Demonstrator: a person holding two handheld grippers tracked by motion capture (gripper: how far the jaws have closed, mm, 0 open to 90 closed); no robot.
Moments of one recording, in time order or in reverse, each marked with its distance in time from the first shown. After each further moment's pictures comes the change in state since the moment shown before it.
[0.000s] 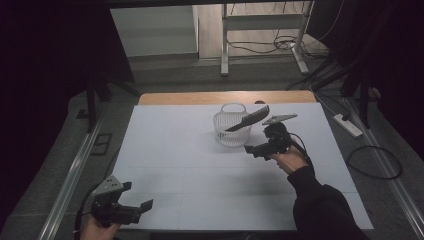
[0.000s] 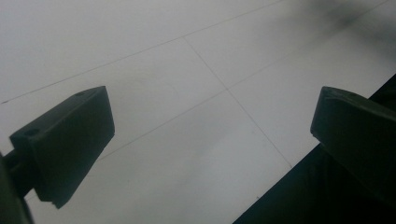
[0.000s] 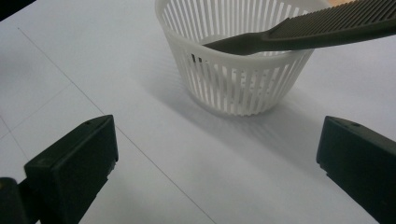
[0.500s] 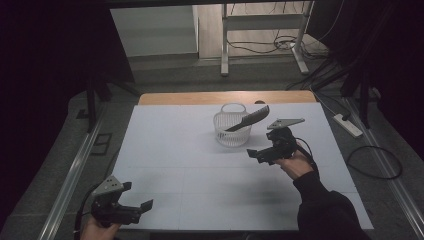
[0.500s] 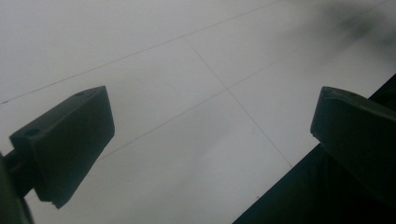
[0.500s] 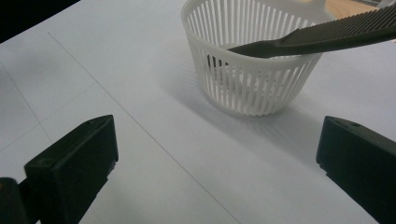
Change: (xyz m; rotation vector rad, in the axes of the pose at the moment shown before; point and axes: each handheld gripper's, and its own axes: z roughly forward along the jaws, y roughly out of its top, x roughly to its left) left arm 0.000 0.000 0.000 0.000 0.001 0.000; right arm 0.008 -0.009 -0.021 -0.056 0.037 -0.029
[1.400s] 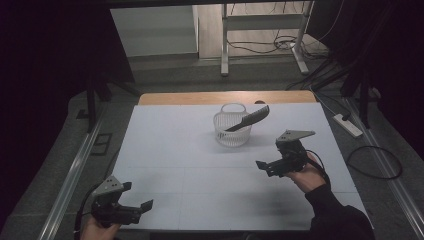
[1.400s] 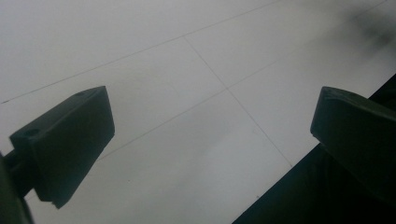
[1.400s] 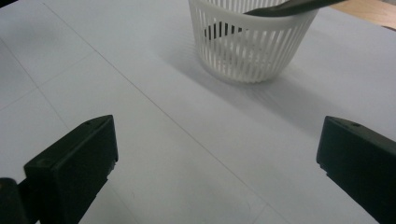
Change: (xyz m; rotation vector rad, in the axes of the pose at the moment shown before) left arm 0.000 0.000 0.000 0.001 0.002 0.001; right arm 0.008 -0.029 -0.026 0.023 -0.039 -0.046
